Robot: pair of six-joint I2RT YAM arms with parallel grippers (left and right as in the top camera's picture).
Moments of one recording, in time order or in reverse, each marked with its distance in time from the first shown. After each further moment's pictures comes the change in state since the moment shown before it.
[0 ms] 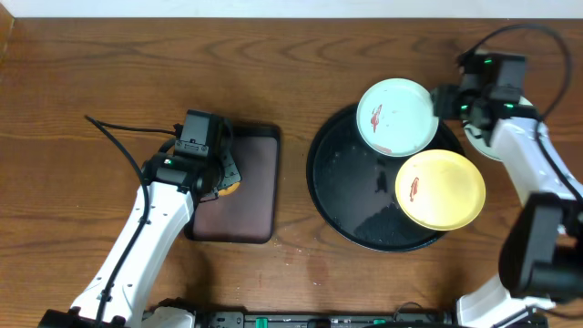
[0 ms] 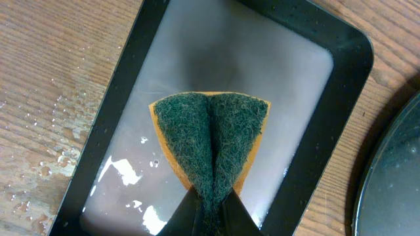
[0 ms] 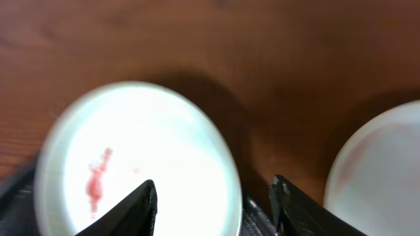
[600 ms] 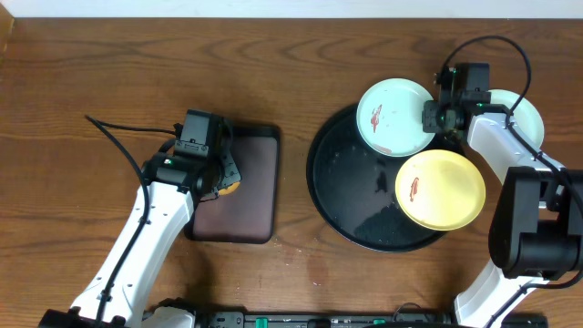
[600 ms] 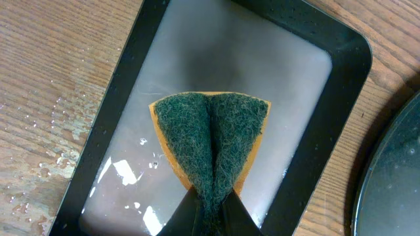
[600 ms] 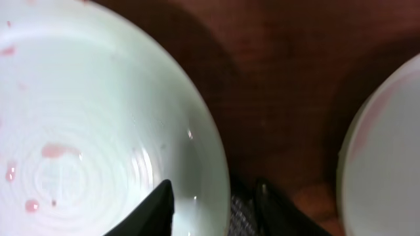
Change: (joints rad) left arm 0.000 0.000 0.000 0.005 0.000 0.000; right arm 0.062 0.112 -0.001 -0.040 0.190 -0.018
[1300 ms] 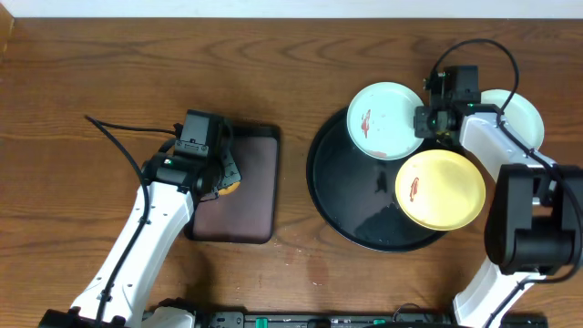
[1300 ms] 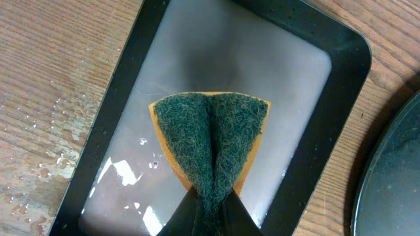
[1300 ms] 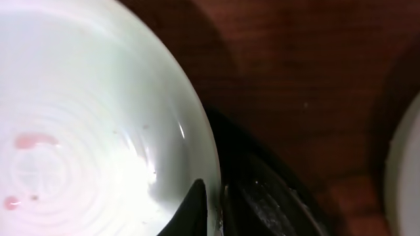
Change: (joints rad) left arm 0.000 0.000 0.000 0.000 0.000 0.000; right arm 0.032 0.035 0.000 -0.030 -0.011 -0.002
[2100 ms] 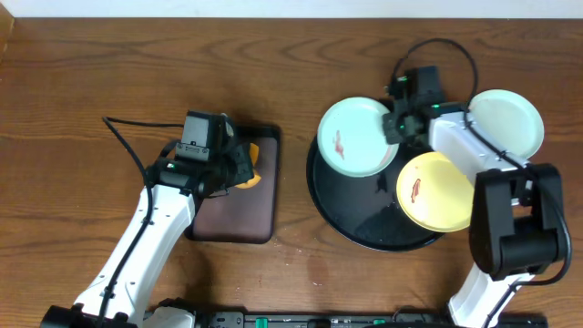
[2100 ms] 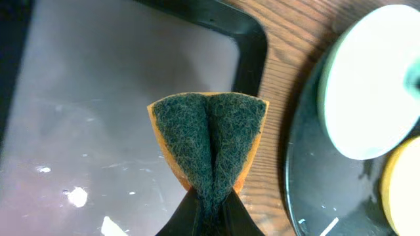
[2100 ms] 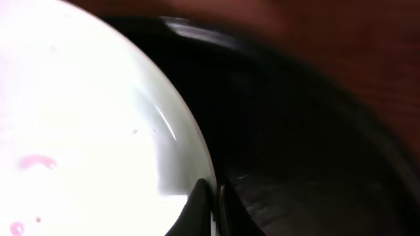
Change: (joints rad) left arm 0.001 0.000 -0.053 0.174 0.254 0.076; right arm 0.185 -0.021 0.017 -0.083 0.024 -0.025
